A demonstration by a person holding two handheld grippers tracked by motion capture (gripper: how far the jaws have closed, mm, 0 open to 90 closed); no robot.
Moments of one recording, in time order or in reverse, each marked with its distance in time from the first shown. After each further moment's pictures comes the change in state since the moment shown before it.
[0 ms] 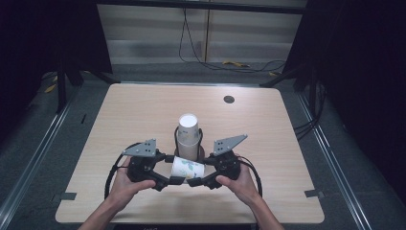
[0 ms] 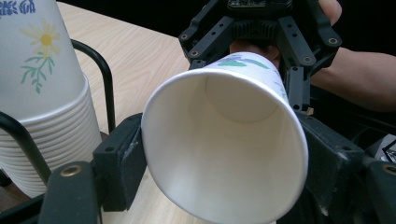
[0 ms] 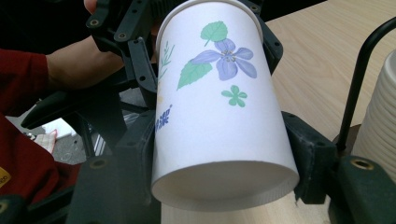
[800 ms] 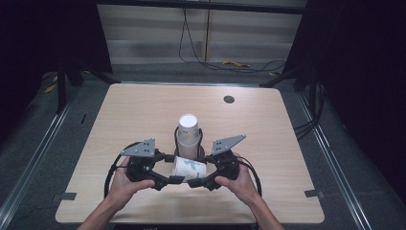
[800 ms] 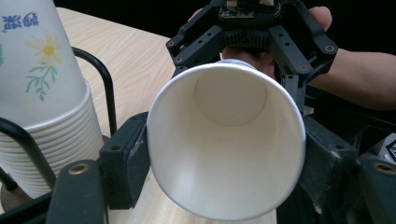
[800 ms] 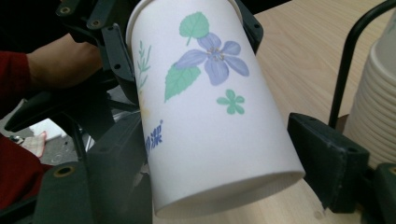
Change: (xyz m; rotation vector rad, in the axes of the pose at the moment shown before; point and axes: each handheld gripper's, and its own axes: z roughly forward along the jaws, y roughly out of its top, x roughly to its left) left arm -0.001 0.003 -0.004 0.006 0.011 0.029; right arm -0.002 -0.001 0.003 0.021 -0.047 0.025
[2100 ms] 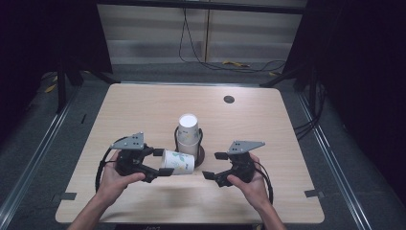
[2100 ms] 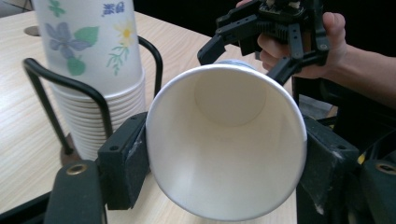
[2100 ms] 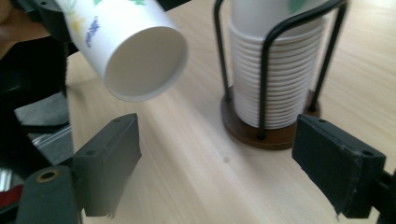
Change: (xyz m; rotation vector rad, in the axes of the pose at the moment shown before) left arm 0.017 -0.005 -0.026 0.014 0.090 -0.044; right arm -0.002 -0.025 -0.032 -0.036 -0.355 0.077
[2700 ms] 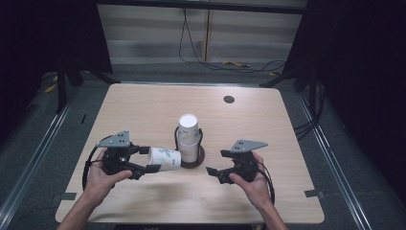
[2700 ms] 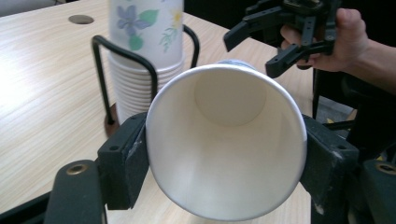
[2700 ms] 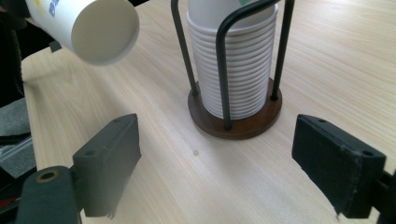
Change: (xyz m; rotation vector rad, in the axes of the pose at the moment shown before) left arm 0.012 -0.010 -0.030 0.013 0.077 -0.052; right arm -0.004 -0.004 -0.004 0.012 -0.120 0.023
